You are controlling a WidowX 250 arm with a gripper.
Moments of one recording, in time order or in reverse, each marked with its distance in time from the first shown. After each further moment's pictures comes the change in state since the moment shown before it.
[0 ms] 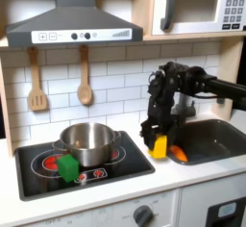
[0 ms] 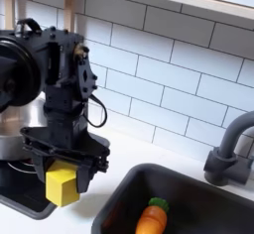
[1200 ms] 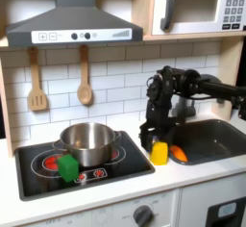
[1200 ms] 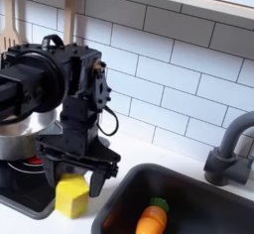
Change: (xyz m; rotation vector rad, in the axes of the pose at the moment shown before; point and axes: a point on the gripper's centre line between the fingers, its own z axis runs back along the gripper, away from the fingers) arm 0.013 -0.007 -0.016 0.016 0.020 0.019
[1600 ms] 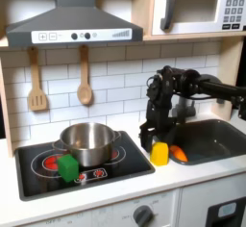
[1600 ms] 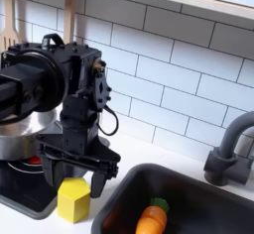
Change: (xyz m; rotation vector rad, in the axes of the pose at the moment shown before) arm -0.001 0.001 0.001 0.001 0.006 -0.015
